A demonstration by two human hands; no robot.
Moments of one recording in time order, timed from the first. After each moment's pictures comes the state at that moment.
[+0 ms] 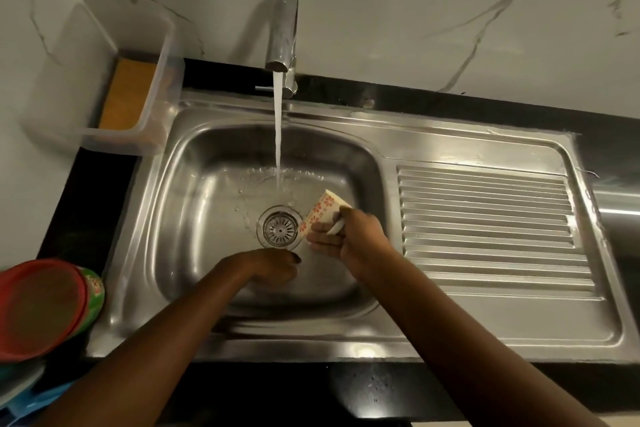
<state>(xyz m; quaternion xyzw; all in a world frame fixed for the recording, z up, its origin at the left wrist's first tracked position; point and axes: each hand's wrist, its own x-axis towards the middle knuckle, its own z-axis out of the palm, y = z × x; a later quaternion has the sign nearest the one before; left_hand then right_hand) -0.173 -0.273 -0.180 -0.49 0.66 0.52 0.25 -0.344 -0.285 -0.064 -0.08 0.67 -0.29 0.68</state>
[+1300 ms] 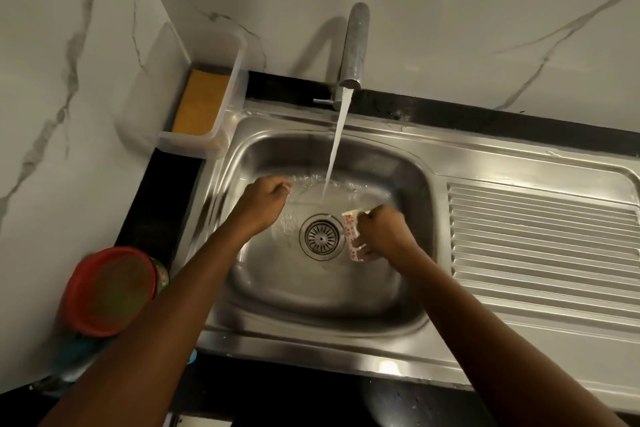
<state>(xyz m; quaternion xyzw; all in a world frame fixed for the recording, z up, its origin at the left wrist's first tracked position) -0.083 -0.320 -0.113 -0.72 0.52 0.43 -0.19 -0.319 -0.316 -0.079 -0.45 0.73 -0.03 0.52</state>
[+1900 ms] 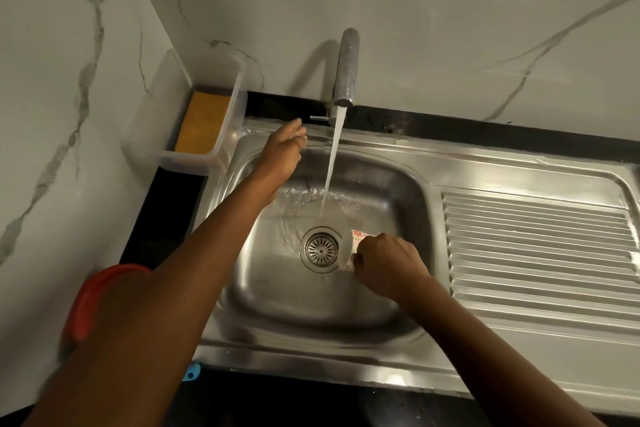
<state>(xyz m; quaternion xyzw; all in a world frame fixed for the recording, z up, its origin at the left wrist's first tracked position) -0.107 -0.399 -0.060 -0.63 0.41 0.54 -0.39 -0.329 -0.281 -0.060 -0.76 0.60 0.15 0.20</state>
